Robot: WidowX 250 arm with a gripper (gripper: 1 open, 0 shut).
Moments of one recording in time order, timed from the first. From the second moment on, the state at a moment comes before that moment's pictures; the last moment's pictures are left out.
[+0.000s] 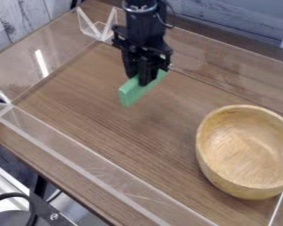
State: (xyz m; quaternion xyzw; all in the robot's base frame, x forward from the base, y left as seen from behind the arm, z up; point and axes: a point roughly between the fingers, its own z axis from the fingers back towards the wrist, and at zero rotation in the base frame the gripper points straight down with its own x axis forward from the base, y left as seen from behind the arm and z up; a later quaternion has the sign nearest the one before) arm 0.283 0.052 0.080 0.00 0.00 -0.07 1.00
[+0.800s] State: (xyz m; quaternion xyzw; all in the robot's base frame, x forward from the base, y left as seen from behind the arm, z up) arm 0.292 0.000 0.049 -0.01 0.03 -0.11 0.99
